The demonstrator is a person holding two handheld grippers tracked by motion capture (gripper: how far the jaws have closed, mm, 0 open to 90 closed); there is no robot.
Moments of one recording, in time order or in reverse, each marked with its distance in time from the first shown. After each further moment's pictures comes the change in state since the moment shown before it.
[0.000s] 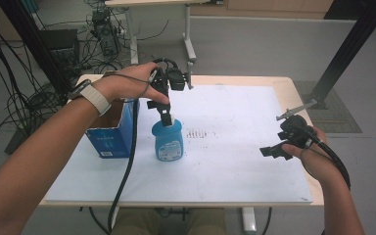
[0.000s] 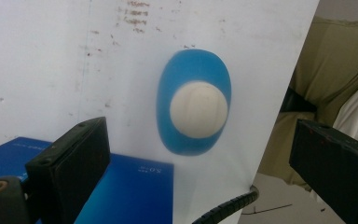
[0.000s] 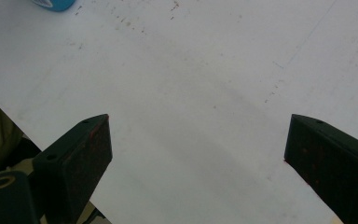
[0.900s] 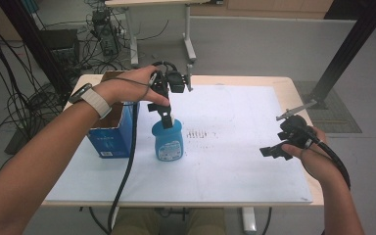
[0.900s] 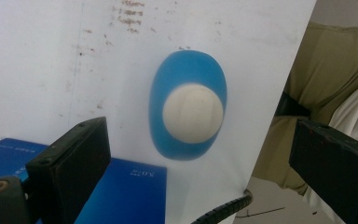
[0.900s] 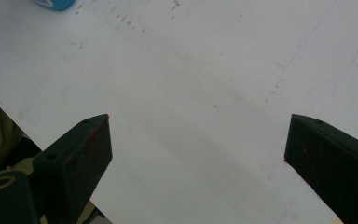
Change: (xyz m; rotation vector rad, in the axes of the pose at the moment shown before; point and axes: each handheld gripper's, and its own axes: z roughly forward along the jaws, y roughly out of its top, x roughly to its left) left arm 0.002 -0.001 0.005 -0.004 -0.022 -0.020; right arm 0.000 0.000 0.000 0.002 0.001 -0.003
